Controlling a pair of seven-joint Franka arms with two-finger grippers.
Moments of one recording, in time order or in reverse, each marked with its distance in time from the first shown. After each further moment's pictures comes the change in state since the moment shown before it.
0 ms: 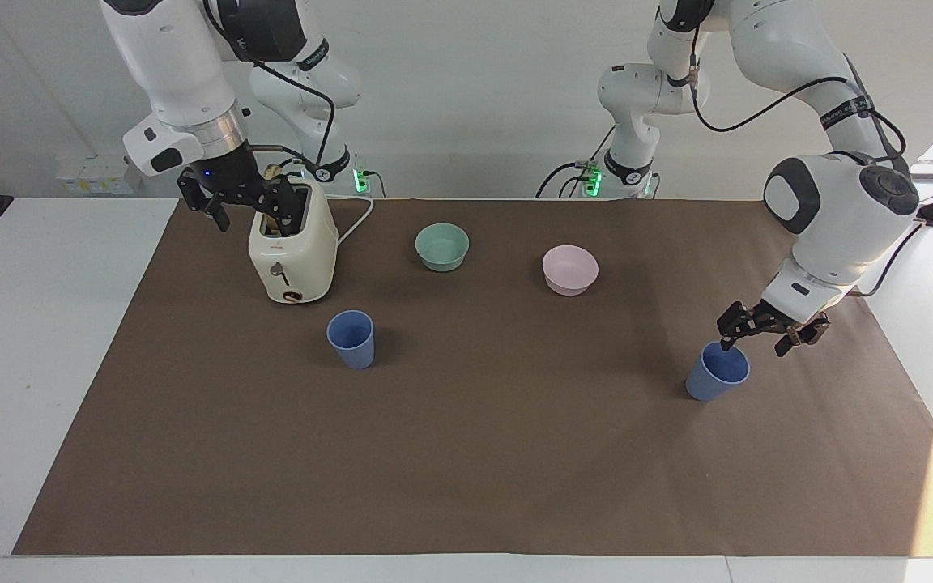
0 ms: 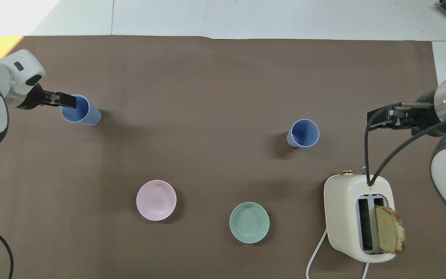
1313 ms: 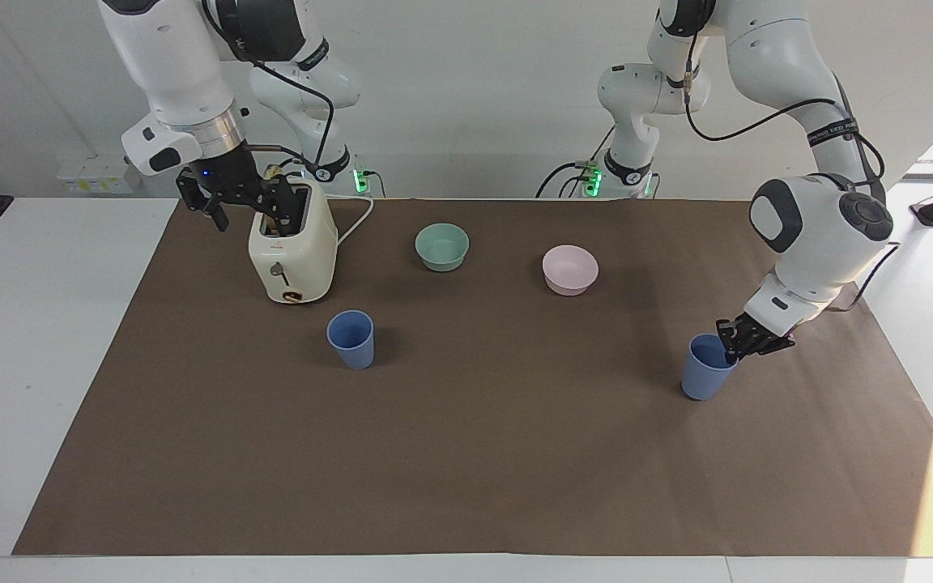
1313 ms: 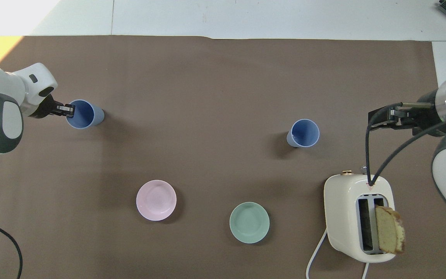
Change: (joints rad) left arm -0.003 0.007 -0.001 -0.072 -0.012 0.030 0.054; right arm -0.002 -0.001 -0.001 -0.001 0.000 0.000 0.000
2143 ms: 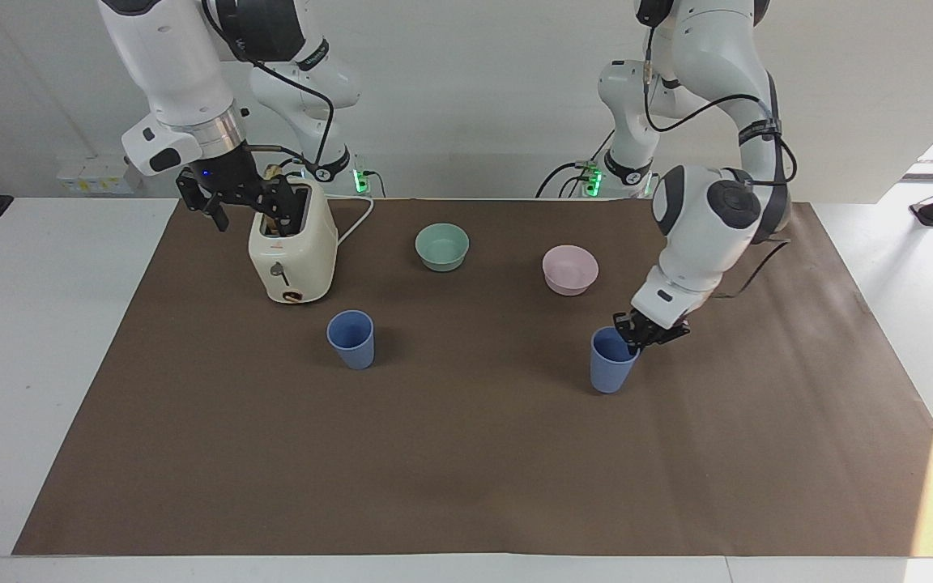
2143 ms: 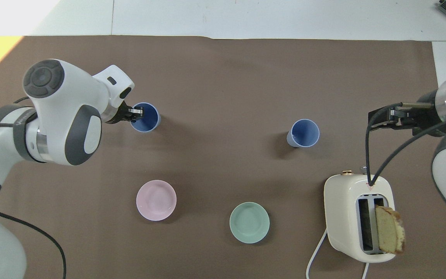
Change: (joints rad) left arm -0.310 -0.015 -0.019 0.002 -0.007 0.000 -0.470; right arm 0.000 0.000 0.000 -0.001 0.000 0.000 0.000
